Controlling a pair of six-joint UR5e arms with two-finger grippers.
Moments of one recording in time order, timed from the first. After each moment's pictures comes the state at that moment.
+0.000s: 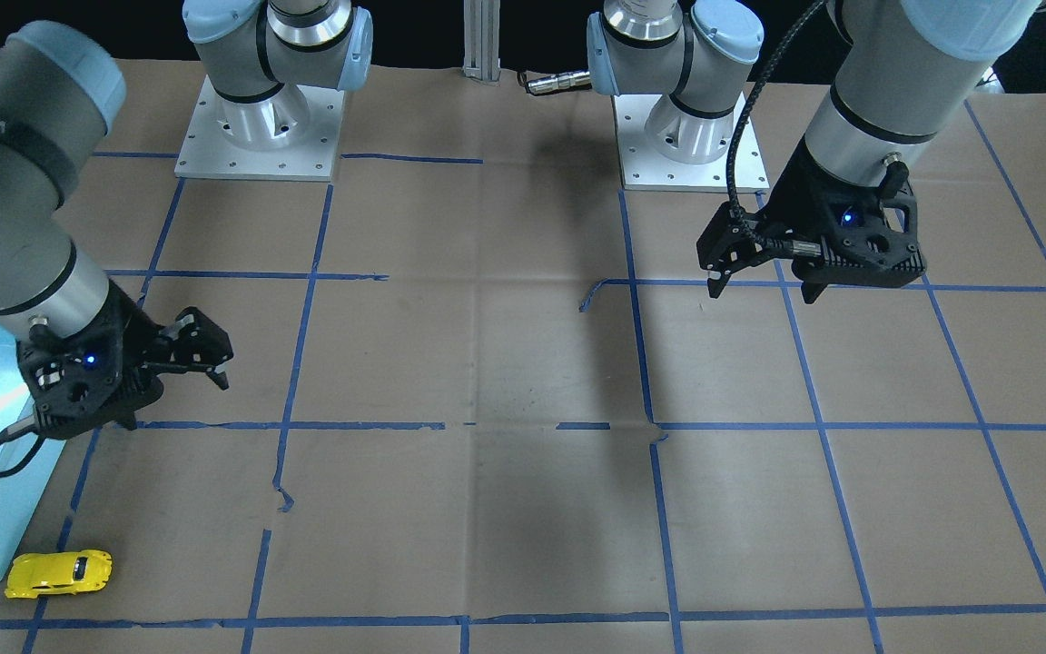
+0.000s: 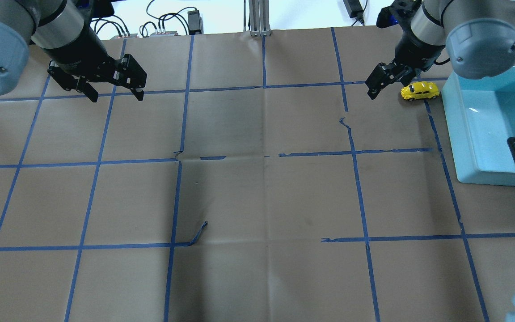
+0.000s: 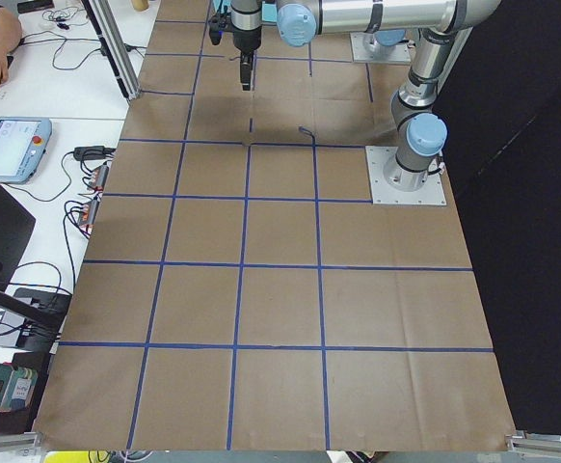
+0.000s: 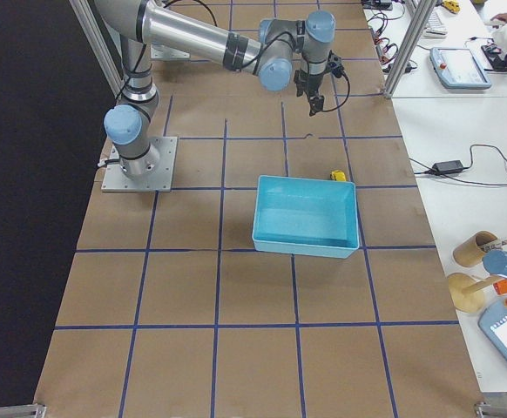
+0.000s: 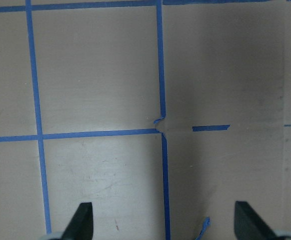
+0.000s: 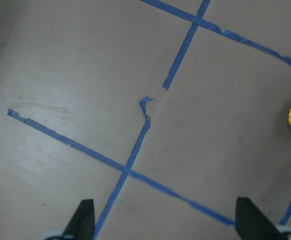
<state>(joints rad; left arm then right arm) -1.50 -1.64 -1.56 -1.47 1.54 0.11 1.41 -1.28 1.59 -1.92 -1.44 -0.69</state>
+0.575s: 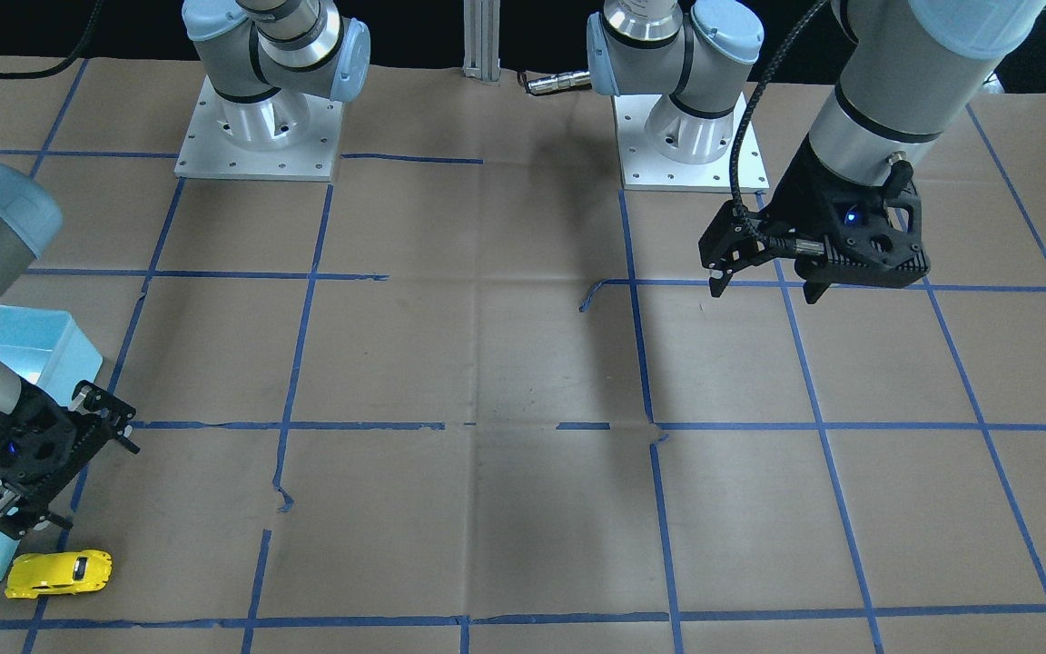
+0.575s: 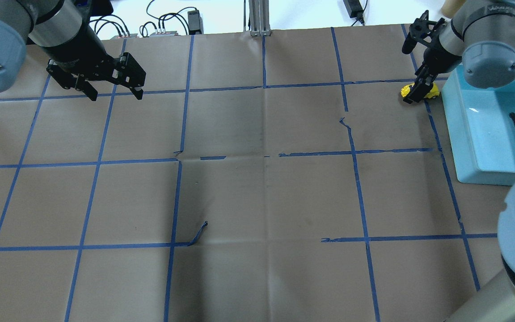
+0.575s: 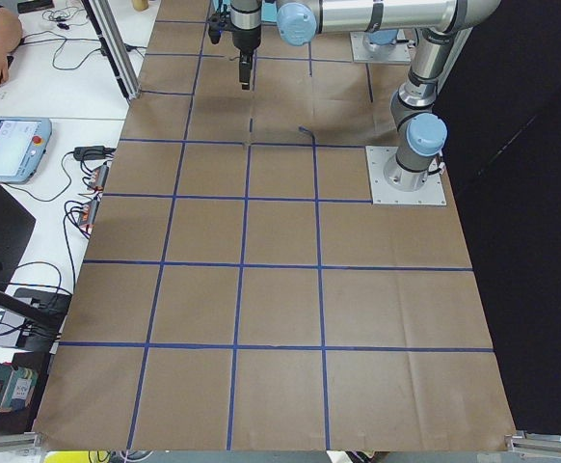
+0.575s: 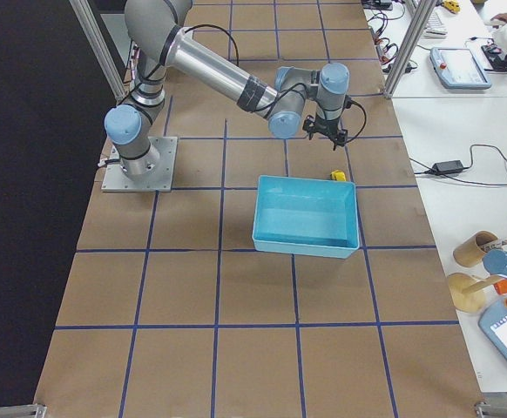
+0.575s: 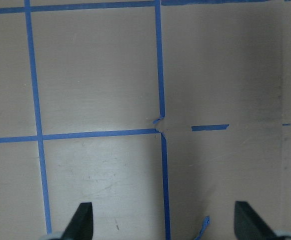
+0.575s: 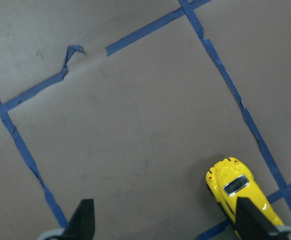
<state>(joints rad) -1.50 -1.64 -1.55 -1.48 1.54 0.12 1.29 -1.13 1.59 -2.11 -1.44 -1.44</state>
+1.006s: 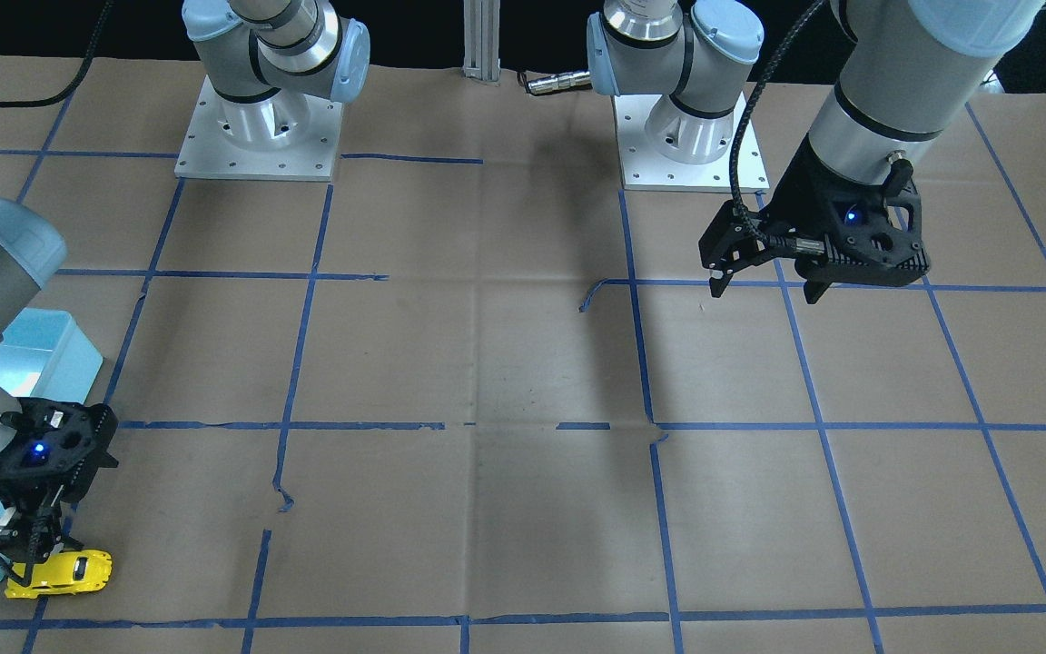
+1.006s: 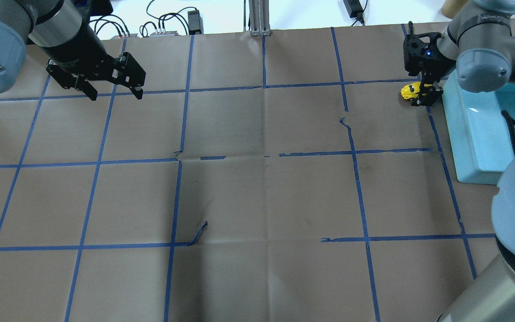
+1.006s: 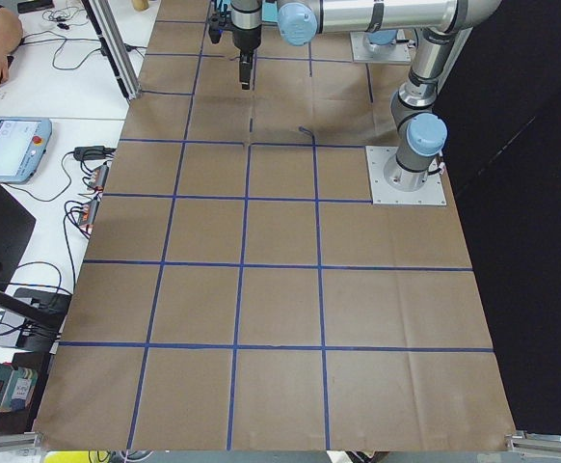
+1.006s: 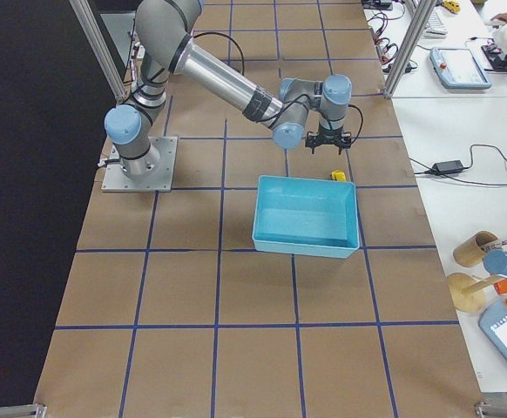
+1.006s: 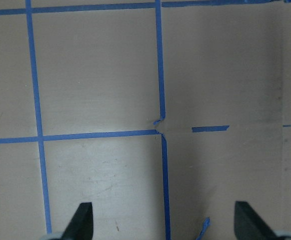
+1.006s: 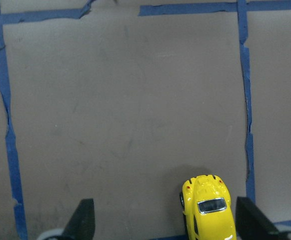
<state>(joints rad) -1.50 -1.64 -1.56 -1.47 1.54 0.12 1.29 -1.08 1.57 -2.16 -1.47 -1.81</state>
